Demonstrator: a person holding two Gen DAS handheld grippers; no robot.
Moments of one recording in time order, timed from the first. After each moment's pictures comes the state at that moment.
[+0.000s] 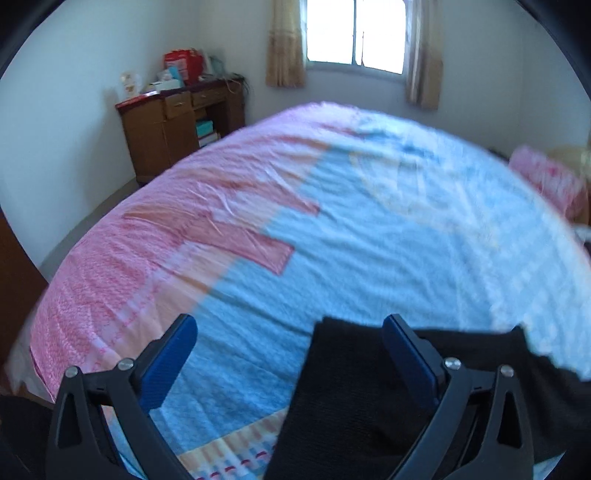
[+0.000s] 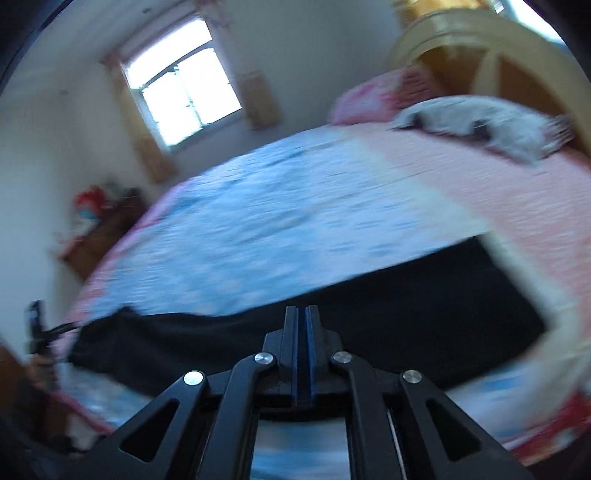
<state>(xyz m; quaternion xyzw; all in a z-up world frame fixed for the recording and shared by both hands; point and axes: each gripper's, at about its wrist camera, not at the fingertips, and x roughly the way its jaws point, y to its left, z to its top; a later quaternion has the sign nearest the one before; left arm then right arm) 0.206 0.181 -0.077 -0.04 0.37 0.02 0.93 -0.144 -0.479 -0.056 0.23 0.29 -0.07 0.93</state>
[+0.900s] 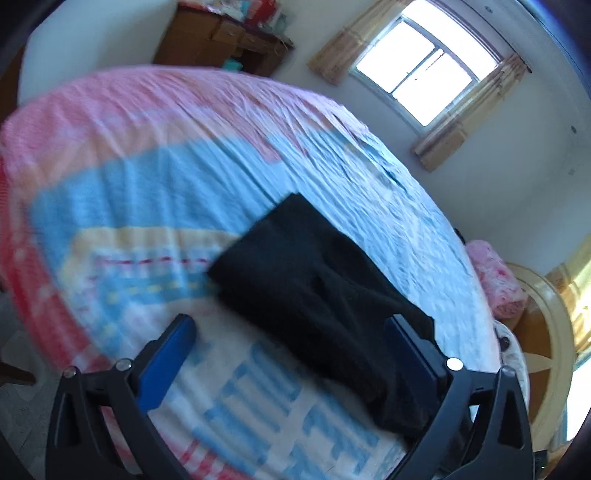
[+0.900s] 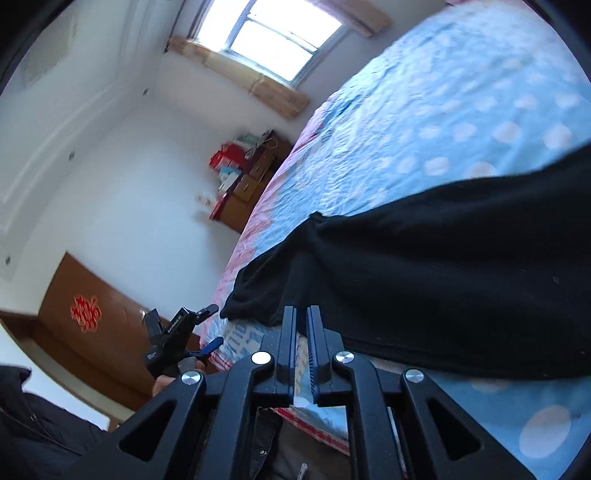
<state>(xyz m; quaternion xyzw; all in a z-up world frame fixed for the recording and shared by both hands) 0.115 0.179 -0.139 -0.31 0.40 -0.03 0.86 -0.046 -0.305 -0.127 0.40 0.32 0.22 0.83</state>
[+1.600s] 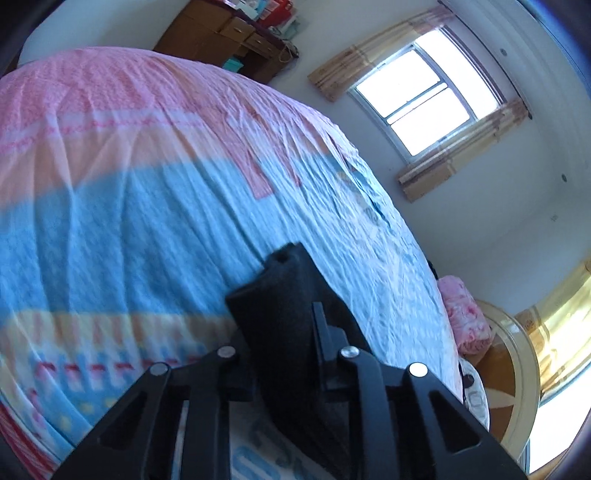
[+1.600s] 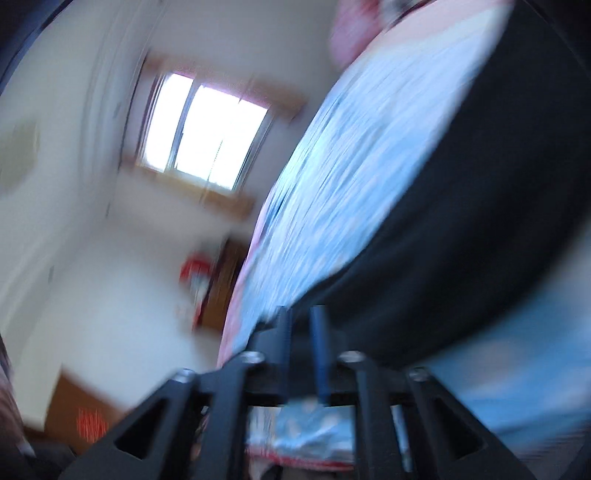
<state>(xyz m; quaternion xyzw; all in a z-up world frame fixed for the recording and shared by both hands) 0.166 0.218 -0.143 -0.39 0.35 -0.05 0.85 -0.159 -0.441 -0.134 0.54 0.18 0.03 0.82</state>
